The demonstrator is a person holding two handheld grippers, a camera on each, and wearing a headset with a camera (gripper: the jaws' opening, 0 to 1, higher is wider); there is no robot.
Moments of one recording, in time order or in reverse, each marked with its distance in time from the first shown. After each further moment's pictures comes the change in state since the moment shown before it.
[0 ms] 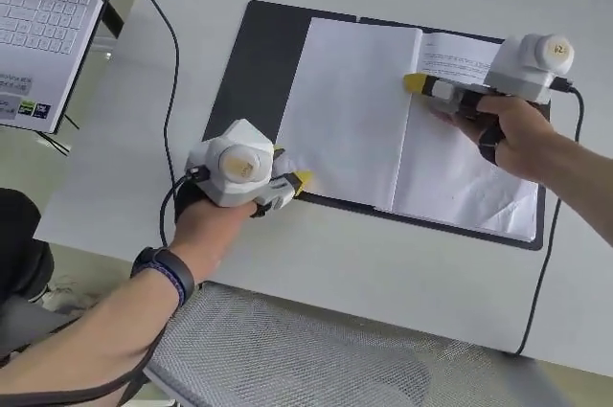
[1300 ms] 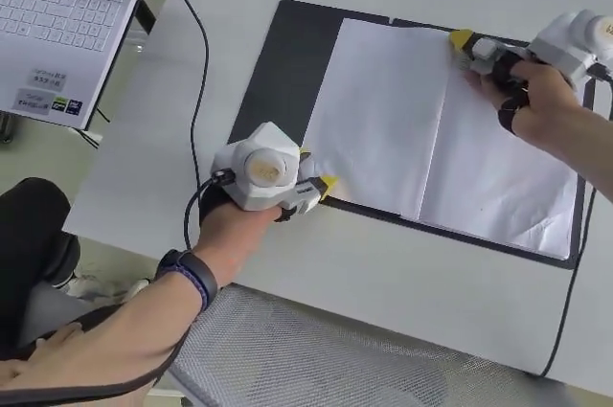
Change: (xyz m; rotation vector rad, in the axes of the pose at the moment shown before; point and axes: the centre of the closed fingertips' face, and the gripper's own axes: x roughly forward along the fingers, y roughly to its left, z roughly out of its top) left arm -0.014 -0.010 0.009 -0.030 -0.004 -0.001; right arm 0.032 -0.037 0.052 0.166 -0.155 -0.030
